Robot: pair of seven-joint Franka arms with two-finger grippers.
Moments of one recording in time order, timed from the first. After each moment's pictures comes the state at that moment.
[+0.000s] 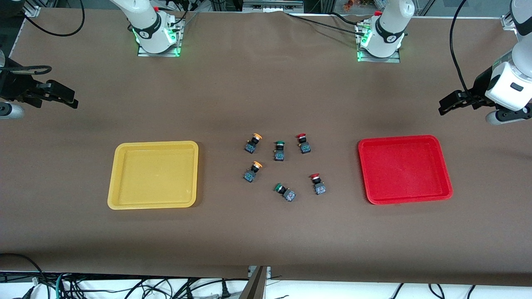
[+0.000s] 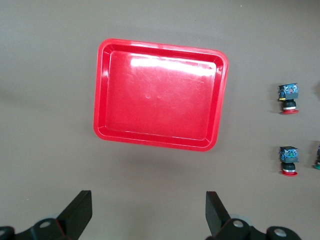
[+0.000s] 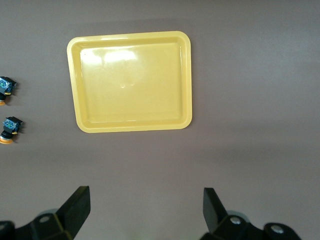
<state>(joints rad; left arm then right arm) -0.02 -0.03 0.01 -1.76 0.01 1.66 -0.23 0.10 0.07 -0.10 -1.51 0.02 1.53 0.02</state>
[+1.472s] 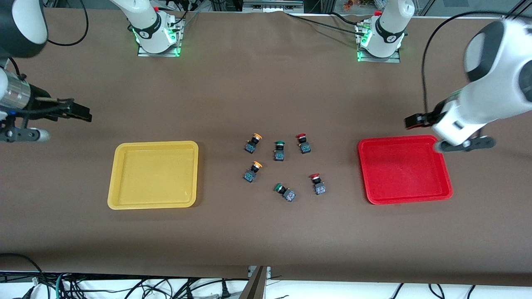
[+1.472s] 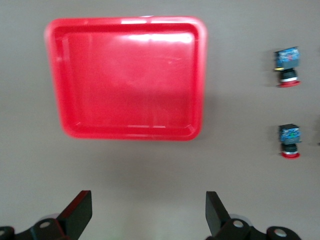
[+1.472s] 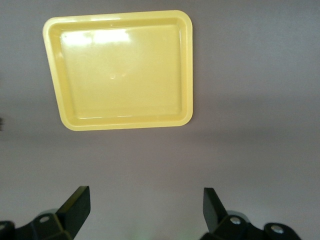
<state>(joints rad) -0.14 0.26 -0.02 -1.55 0.01 1.59 -0.25 0.11 0.21 -0.10 -1.51 0.01 1.56 0.02</state>
